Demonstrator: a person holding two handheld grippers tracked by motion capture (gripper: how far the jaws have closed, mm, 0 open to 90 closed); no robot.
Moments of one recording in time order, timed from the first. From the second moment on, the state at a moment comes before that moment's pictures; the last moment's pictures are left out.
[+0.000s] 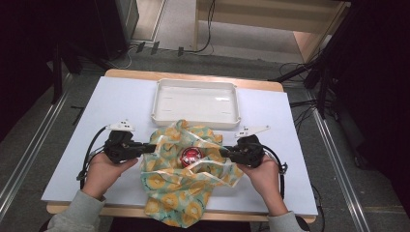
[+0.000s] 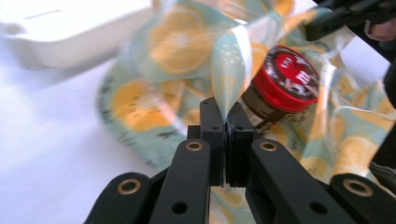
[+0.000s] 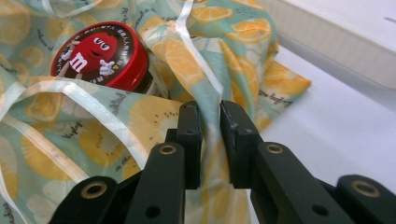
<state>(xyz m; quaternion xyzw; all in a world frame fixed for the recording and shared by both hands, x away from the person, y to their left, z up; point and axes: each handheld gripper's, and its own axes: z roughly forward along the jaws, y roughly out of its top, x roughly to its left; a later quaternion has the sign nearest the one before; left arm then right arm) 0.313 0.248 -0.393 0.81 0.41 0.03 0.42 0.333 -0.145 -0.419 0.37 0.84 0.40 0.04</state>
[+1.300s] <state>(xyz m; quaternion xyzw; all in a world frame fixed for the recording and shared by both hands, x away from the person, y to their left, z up) 0.309 0.308 -0.402 0.78 0.46 0.02 0.43 0.309 -0.202 -0.416 0.41 0.82 0.41 0.06</state>
